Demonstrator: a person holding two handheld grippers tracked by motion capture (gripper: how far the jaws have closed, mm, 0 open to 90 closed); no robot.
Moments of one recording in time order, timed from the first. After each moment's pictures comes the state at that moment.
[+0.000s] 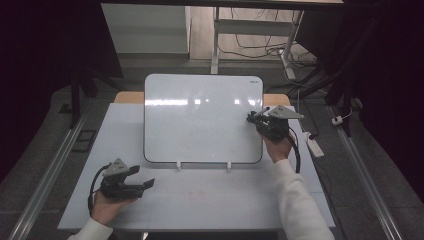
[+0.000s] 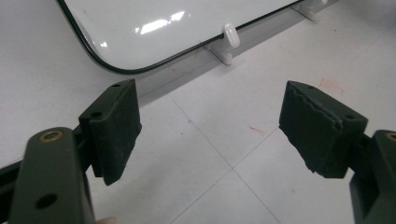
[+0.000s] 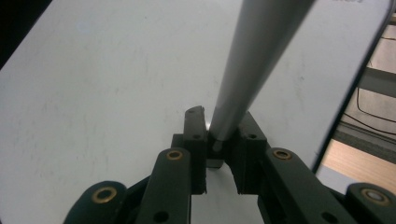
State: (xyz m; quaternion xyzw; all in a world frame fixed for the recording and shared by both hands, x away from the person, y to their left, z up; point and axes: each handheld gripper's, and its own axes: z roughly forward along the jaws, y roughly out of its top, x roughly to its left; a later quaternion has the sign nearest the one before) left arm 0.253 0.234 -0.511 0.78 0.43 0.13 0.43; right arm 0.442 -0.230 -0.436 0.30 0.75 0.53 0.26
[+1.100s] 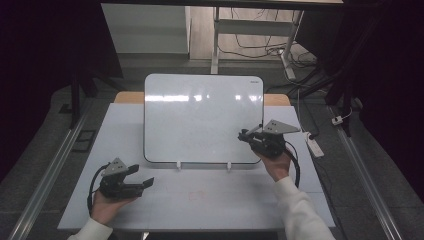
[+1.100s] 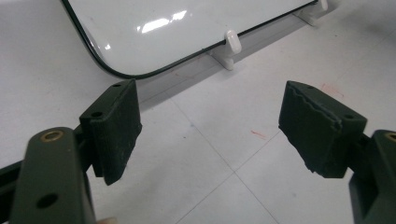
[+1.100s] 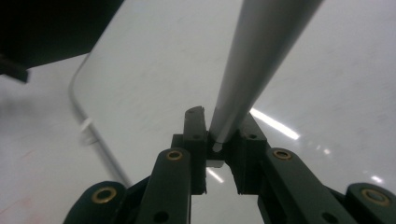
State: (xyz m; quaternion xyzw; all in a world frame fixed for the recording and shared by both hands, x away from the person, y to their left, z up) left arm 0.252 0.235 -0.509 0.78 0.44 0.14 0.44; right arm 0.386 -0.216 -0.438 0.26 0.79 0.53 0.19
